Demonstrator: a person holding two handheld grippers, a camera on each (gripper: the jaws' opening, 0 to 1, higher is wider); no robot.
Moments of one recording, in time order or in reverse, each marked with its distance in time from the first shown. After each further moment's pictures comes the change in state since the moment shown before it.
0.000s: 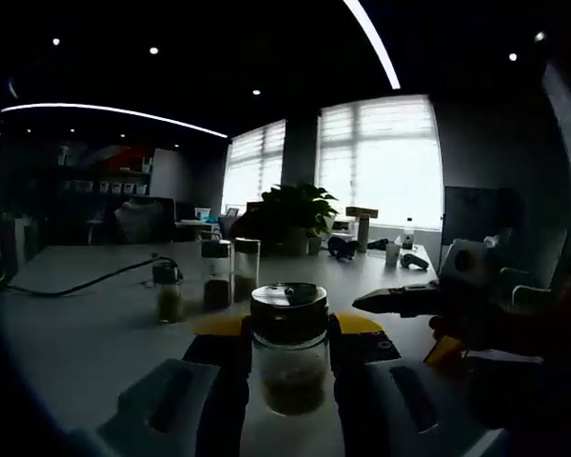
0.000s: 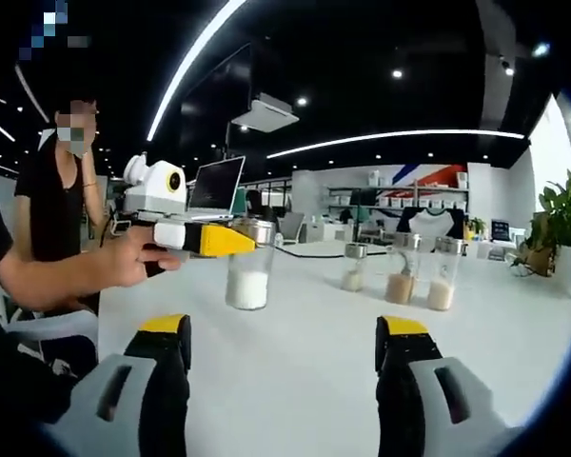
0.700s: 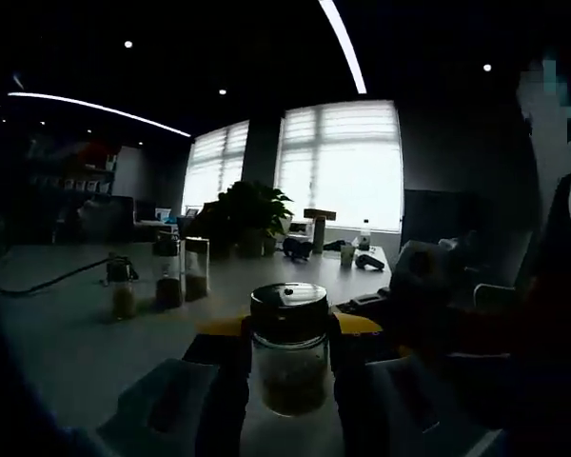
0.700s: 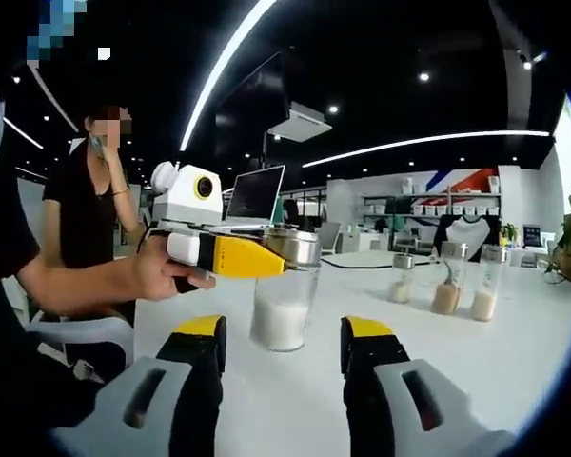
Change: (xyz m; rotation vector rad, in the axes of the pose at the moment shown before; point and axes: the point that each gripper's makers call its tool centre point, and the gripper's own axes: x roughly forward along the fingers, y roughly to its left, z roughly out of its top) left arm -0.009 -0.050 0.000 -0.037 -0.019 -0.215; right arm 0.011 0.047 0.009 -0.005 -0.052 0.168
